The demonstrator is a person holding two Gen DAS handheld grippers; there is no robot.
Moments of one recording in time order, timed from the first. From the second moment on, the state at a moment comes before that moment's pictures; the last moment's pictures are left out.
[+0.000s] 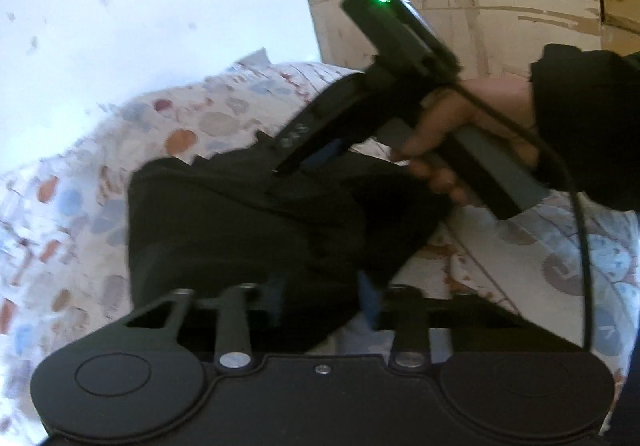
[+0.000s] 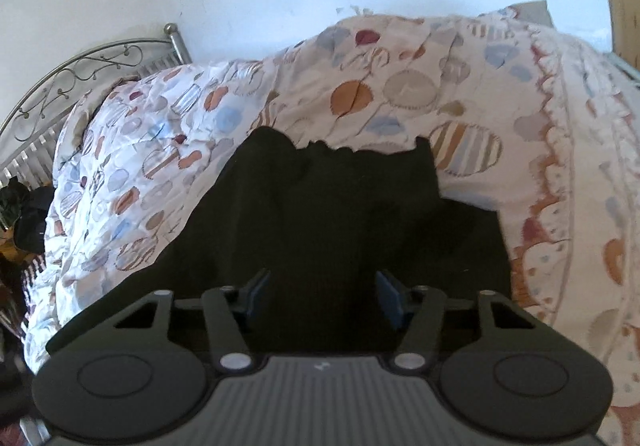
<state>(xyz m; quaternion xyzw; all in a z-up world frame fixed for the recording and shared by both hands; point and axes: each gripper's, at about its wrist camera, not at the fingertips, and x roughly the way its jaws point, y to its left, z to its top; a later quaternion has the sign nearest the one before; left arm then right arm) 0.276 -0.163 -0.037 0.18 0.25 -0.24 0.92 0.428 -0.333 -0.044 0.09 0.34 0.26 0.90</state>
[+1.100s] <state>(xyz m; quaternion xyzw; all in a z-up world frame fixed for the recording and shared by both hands) 0.305 -0.219 -0.028 0.06 0.29 -0.34 0.89 0.414 -0.423 -0.031 0.10 0.29 0.16 0.94</state>
